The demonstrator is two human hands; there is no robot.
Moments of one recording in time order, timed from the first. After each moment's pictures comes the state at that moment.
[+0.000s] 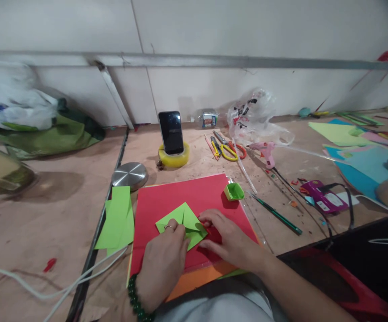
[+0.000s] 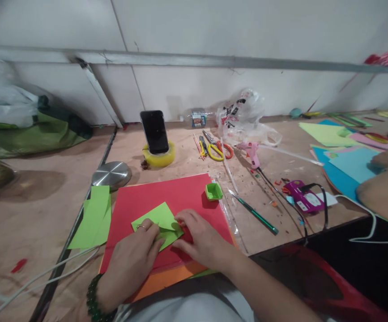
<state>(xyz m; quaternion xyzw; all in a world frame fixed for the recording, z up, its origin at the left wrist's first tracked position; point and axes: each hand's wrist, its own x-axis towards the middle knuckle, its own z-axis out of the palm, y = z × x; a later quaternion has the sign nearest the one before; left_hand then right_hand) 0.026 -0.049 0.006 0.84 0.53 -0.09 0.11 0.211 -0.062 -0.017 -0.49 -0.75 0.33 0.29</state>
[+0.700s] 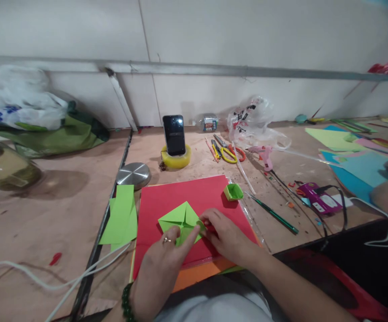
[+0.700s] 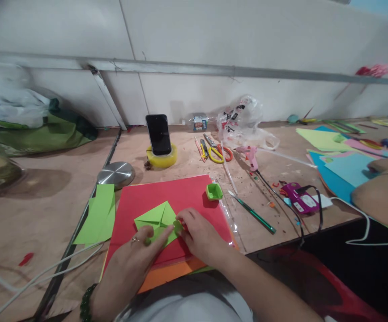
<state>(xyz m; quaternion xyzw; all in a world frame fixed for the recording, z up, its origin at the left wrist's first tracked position) 0.005 -0.069 -0.013 0.90 0.44 0.00 -0.04 0.204 -0.060 -0.023 -0.52 -0.76 0.29 0.27</state>
